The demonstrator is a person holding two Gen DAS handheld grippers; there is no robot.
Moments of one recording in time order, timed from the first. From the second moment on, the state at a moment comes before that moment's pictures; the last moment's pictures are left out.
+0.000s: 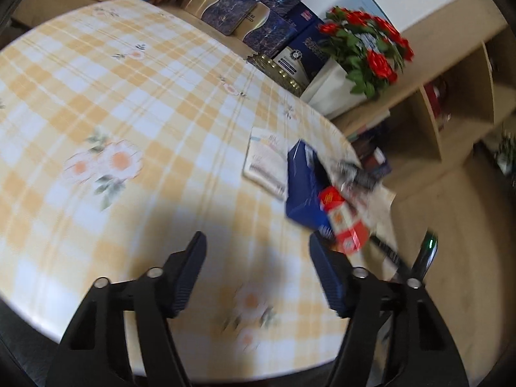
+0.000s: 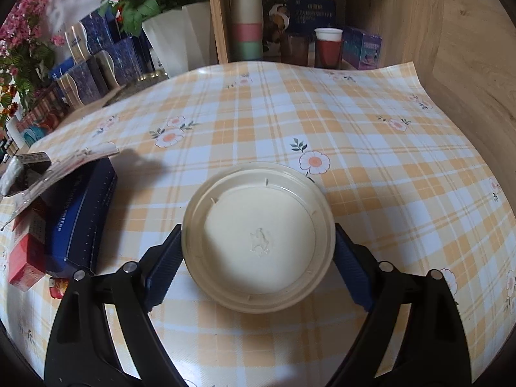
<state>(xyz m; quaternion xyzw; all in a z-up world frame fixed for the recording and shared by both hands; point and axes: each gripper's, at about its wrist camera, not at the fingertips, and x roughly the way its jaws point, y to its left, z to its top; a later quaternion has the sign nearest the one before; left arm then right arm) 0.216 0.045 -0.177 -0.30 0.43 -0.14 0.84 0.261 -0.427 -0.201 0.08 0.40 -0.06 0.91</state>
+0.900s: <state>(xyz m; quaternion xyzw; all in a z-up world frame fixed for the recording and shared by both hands) 0.342 -0.066 -0.200 0.06 0.48 -0.10 0.87 0.258 -0.440 -0.203 0.12 0.40 -0.04 0.91</state>
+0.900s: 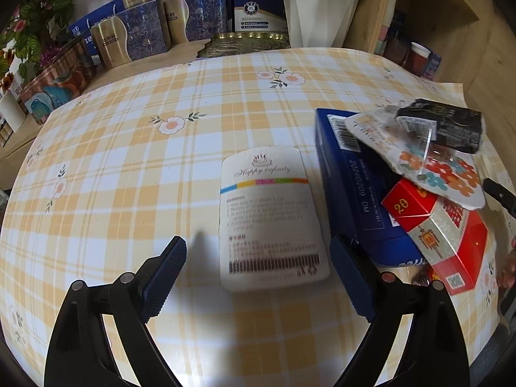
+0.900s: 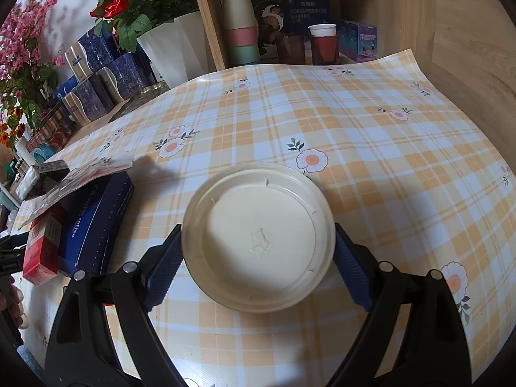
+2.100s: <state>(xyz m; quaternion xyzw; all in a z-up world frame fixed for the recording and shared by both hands) 0.227 0.009 -0.136 -0.04 0.44 -0.19 0.88 0.220 -0.418 -0.175 0.09 0.38 -0.04 0.92</state>
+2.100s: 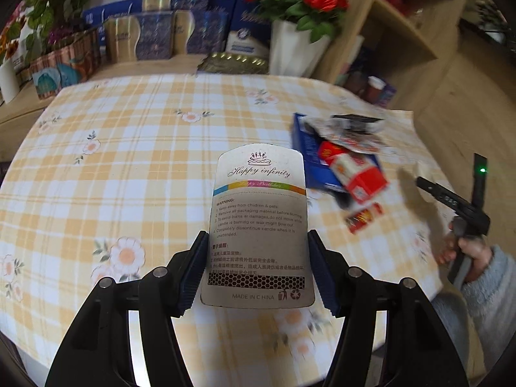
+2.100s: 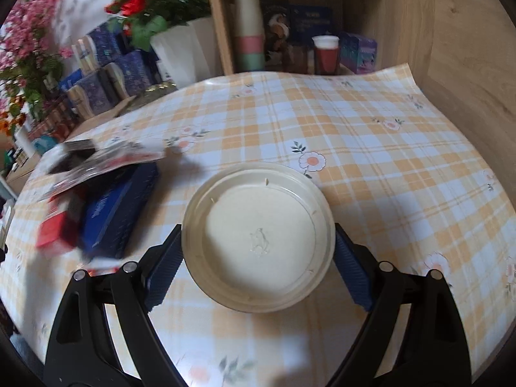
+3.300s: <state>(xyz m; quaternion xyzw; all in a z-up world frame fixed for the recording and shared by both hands) 0.045 -0.060 -0.239 0.17 0.51 -0.36 0.76 0.034 -0.315 -0.128 0.10 0.34 0.06 0.93</state>
